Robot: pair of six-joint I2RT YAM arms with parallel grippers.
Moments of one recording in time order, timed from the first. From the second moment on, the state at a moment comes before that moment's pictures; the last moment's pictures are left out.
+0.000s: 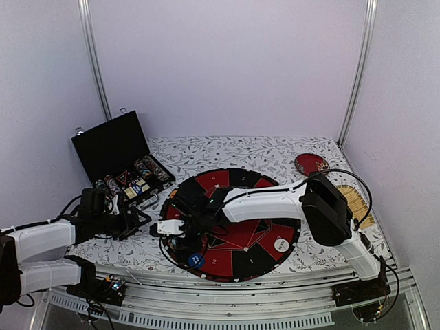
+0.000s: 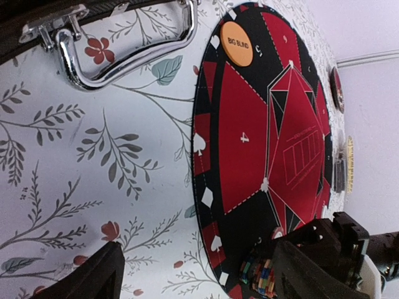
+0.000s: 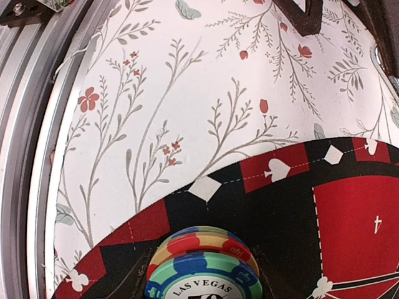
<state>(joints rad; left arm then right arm) -0.19 0.97 0.24 -0.05 0.46 -0.68 1.20 2.39 1.91 -0.51 -0.23 -0.51</state>
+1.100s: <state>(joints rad) -0.18 0.94 0.24 -0.08 0.47 -0.64 1.20 2.25 1.85 -0.52 -0.24 -0.42</state>
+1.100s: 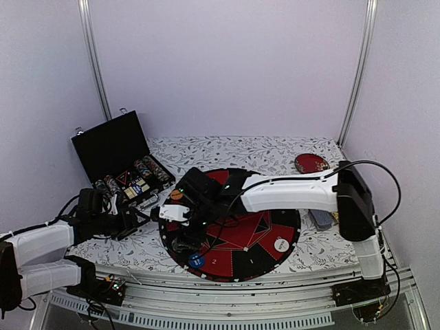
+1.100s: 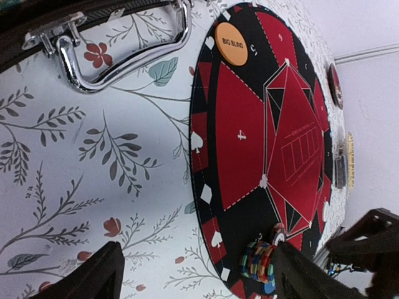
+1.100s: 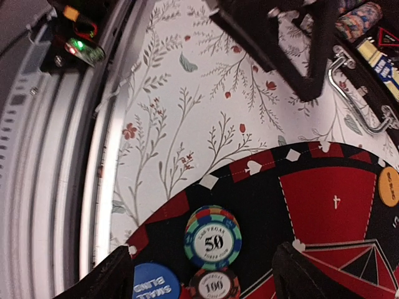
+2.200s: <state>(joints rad) -0.18 0.91 0.27 -0.15 0.43 -0.61 1.06 2.24 1.55 -0.34 -0.56 0.42</state>
